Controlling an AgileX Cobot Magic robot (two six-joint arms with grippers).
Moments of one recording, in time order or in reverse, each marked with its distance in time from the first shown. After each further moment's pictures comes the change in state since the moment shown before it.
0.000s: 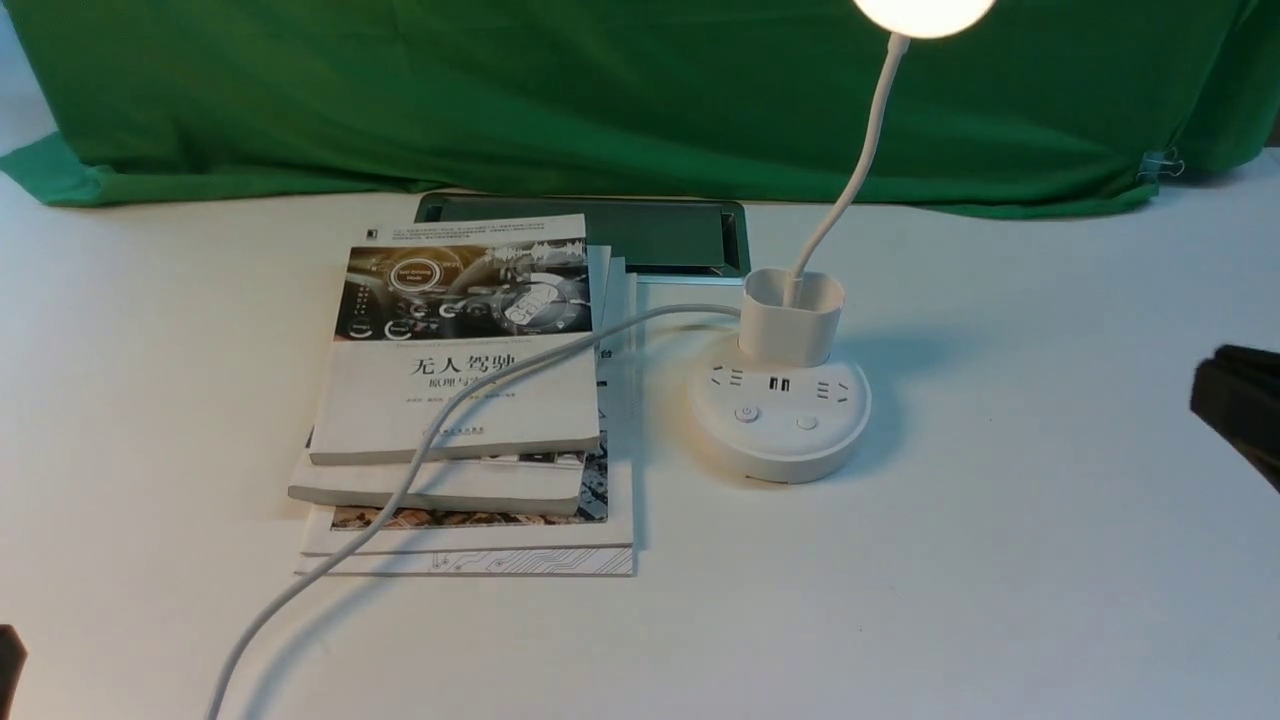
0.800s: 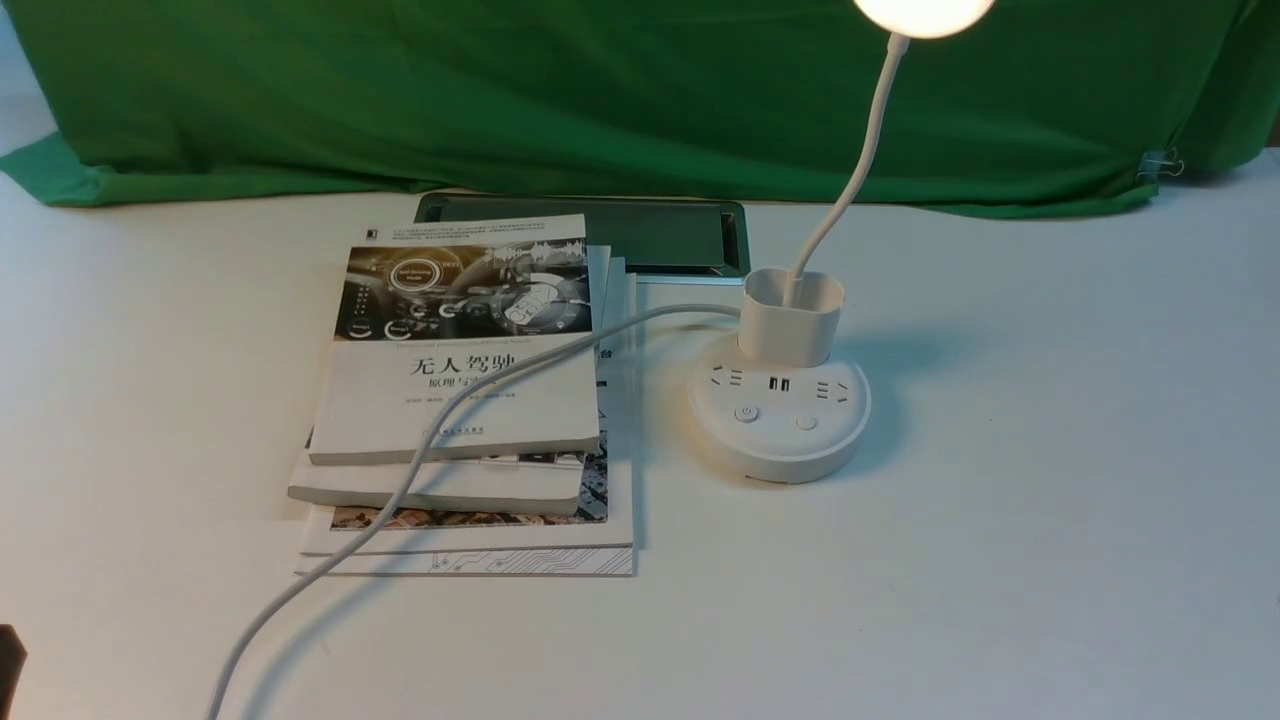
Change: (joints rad) right arm -0.265 -0.417 0.502 -0.015 -0.226 0.142; left arm 0.000 0.000 0.000 0.000 0.000 0.000
